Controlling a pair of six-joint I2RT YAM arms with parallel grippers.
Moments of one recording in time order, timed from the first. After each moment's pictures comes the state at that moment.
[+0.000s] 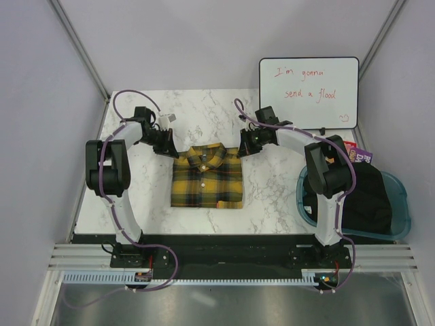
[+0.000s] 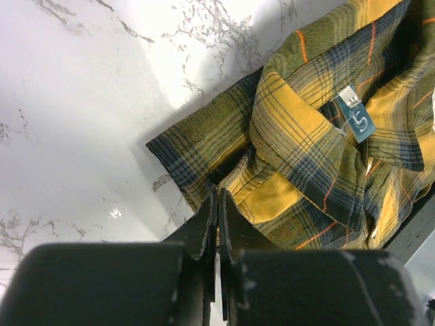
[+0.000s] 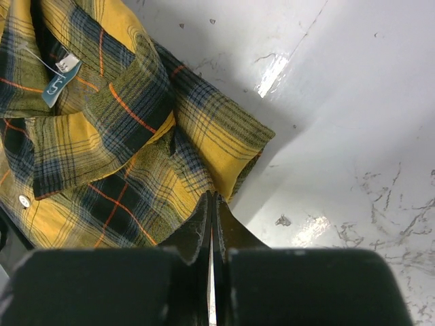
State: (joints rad) left arm 0.00 2.00 1.40 -0.67 0.66 0.21; right arm 0.37 2.05 1.42 -0.36 -0.55 0.12
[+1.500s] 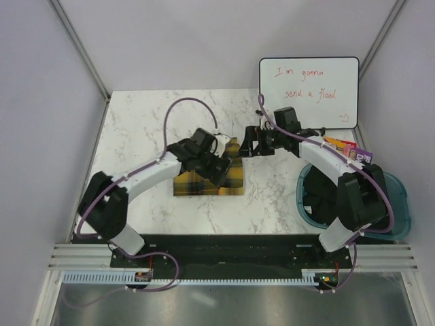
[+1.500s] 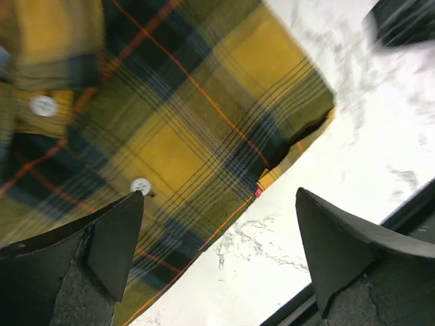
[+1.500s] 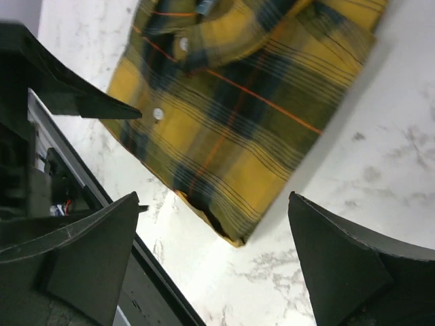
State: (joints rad) left arm -0.61 1.52 1.12 -0.50 0.20 -0.04; right arm 0.37 1.63 1.18 -0.29 -0.61 0.30
